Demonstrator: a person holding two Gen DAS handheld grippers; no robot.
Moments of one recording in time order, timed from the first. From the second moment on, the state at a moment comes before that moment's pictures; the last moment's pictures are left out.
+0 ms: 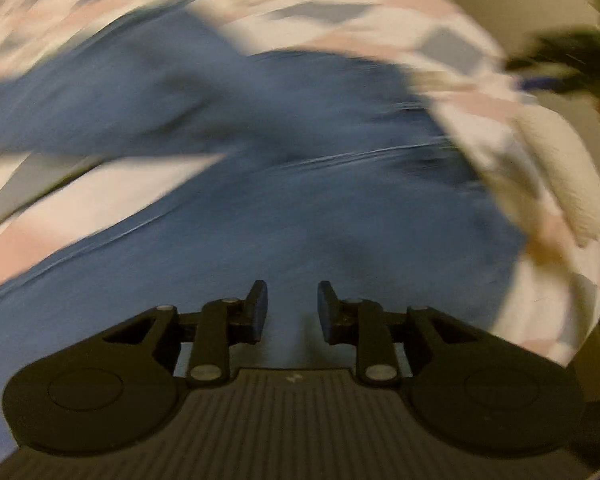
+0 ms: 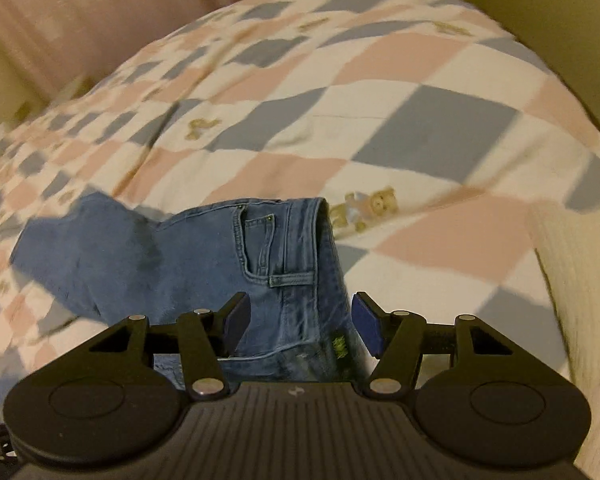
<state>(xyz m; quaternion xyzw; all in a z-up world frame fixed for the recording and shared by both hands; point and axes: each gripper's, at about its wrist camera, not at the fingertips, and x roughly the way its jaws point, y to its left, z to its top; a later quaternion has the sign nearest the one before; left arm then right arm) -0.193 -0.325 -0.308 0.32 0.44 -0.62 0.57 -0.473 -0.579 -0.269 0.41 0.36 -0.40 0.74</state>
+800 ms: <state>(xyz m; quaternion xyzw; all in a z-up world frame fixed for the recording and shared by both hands) -0.527 -0.426 -0.407 0.48 0.30 -0.55 0.61 -0.469 -0.715 -0.409 0.52 0.37 -0.20 0.74</state>
